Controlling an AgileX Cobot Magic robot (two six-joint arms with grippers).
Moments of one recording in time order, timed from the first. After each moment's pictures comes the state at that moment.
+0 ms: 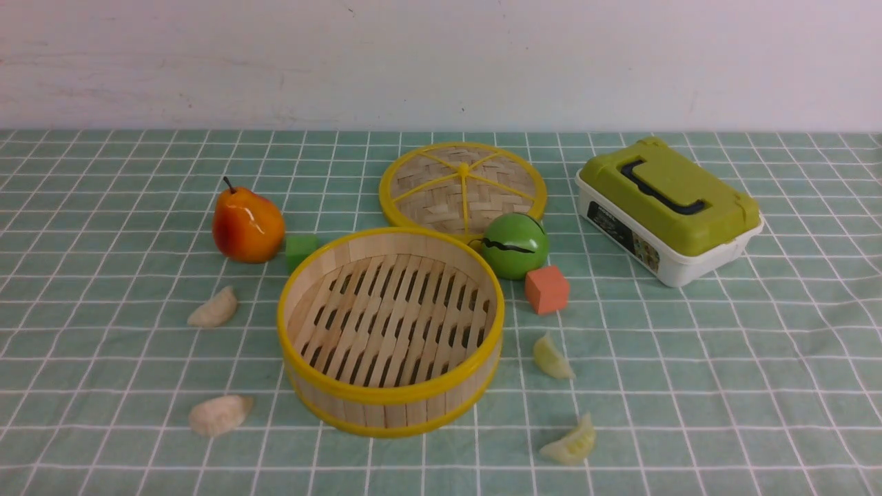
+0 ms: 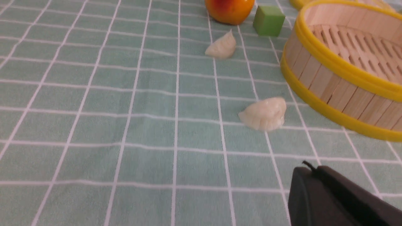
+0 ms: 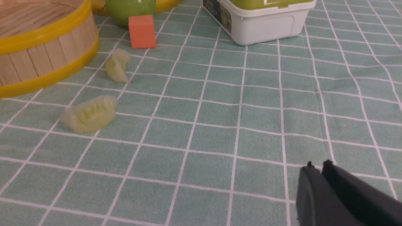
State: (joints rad) right arm 0.10 -0.01 0.03 0.10 0.32 -0.08; left arm -0.10 -0.01 0.03 -0.02 0.32 -0.16
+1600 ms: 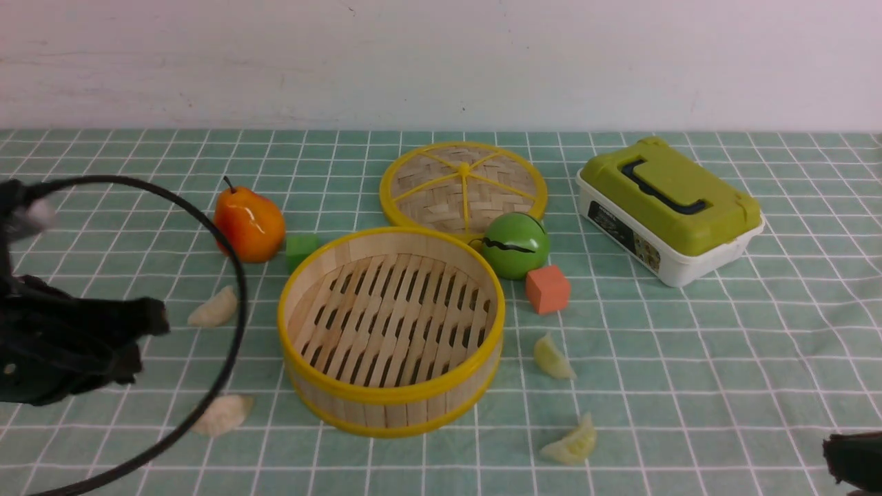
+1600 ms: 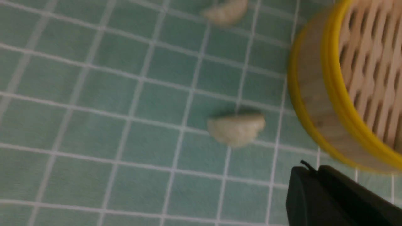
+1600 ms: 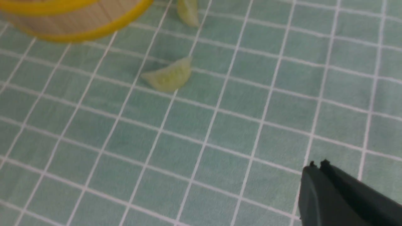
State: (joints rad) right arm 0.12 0.83 -0.54 0.39 0.67 -0.37; left arm -0.10 1.17 -0.78 -0.23 0.63 -0.16
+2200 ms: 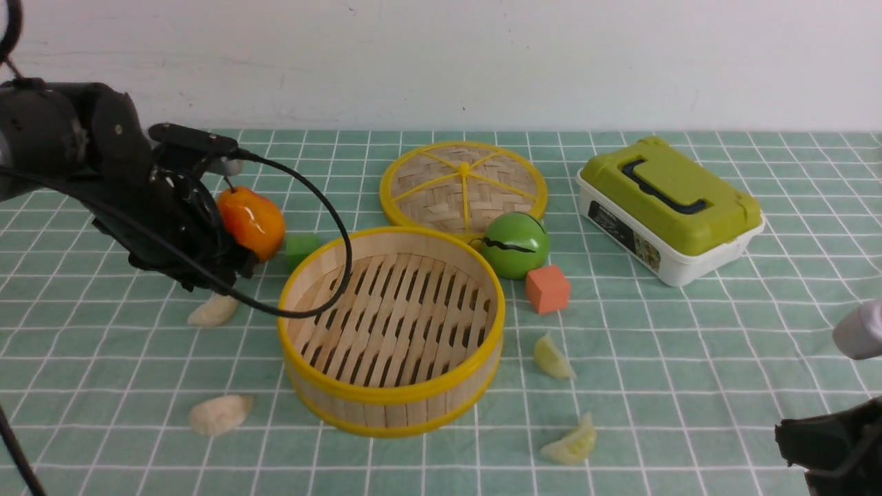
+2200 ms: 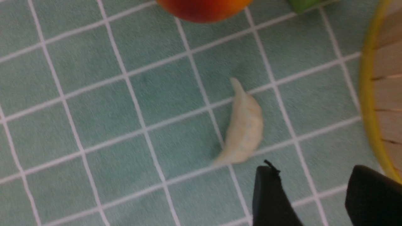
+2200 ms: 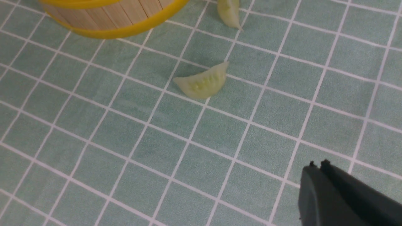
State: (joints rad) right arm 0.12 0.91 -0.55 0.55 0.61 -0.51; left arm -0.10 1.88 -1.40 -0.02 0.72 0.25
